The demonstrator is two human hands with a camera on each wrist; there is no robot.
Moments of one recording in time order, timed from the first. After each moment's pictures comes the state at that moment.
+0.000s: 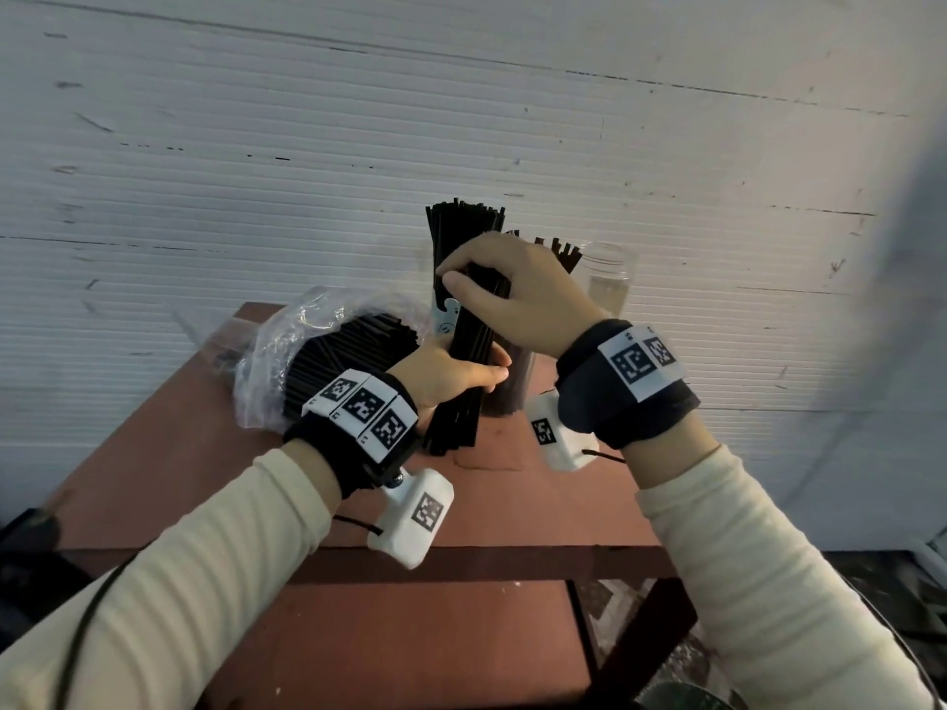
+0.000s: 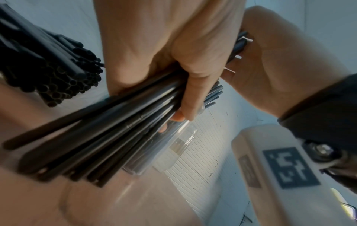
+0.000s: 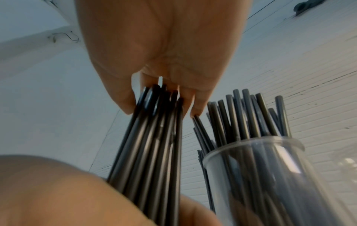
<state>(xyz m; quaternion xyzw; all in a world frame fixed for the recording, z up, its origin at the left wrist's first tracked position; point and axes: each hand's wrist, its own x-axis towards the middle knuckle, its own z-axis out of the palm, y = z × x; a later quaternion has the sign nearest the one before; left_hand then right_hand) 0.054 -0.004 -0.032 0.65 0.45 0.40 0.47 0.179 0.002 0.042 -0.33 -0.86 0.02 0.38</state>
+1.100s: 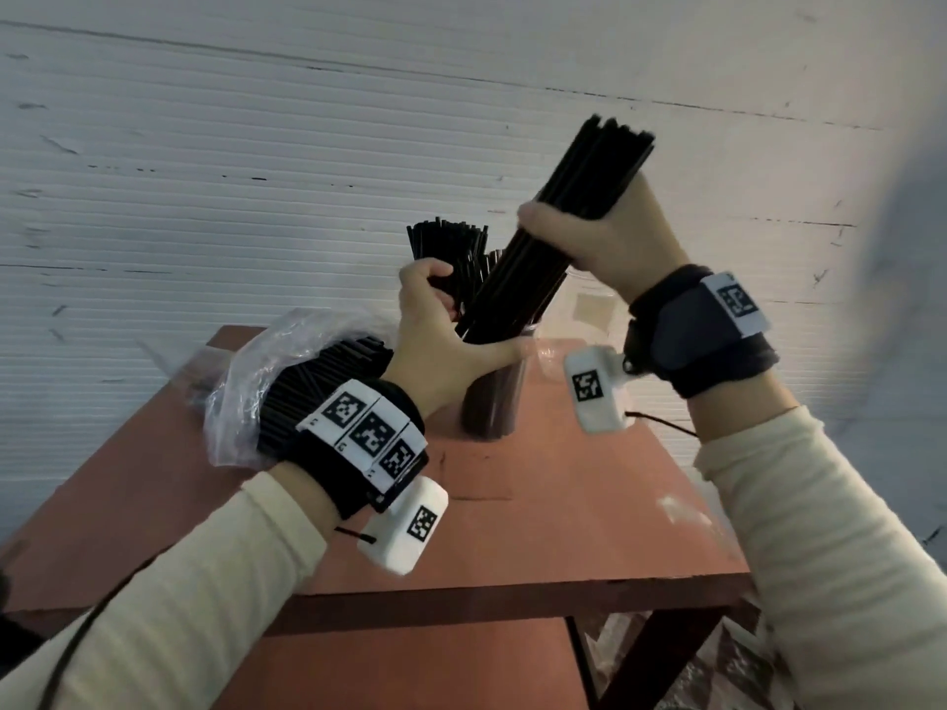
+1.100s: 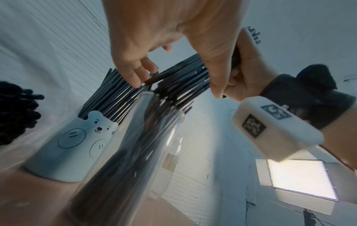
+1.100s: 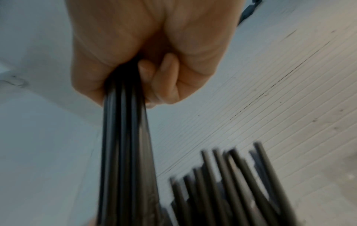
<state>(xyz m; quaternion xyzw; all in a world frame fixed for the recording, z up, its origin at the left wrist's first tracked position) 0.074 0.008 -0.006 0.64 0.45 0.58 0.25 0.231 0.007 0.103 -0.37 -0.76 0.15 0.52</state>
